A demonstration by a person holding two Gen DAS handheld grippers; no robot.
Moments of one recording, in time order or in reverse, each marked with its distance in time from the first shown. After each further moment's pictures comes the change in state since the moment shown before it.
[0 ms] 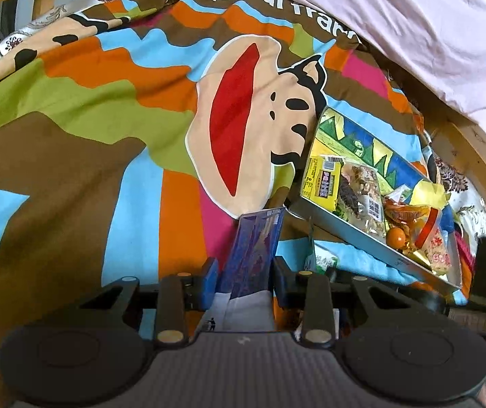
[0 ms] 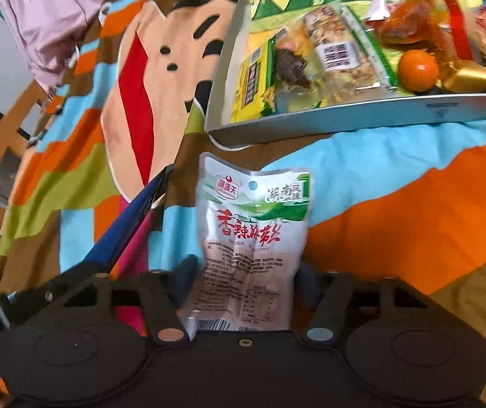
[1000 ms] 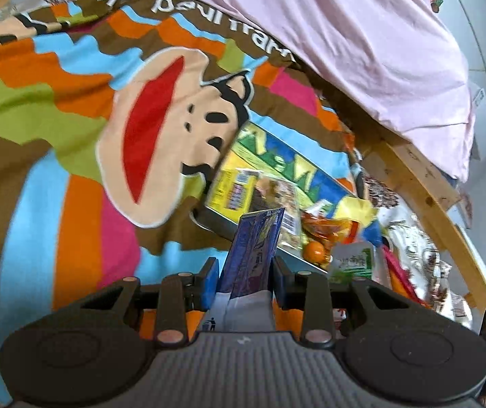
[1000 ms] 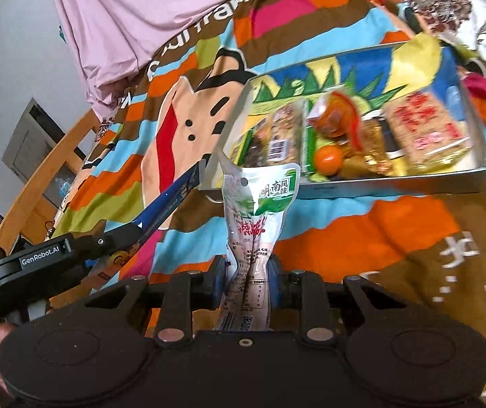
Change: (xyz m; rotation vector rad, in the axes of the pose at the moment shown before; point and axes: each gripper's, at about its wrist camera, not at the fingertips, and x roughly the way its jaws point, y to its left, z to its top) left arm 0.001 -0.038 -0.012 -0.003 -0.075 -0.258; right arm -0.135 -0.089 0.003 -0.154 -0.143 0.124
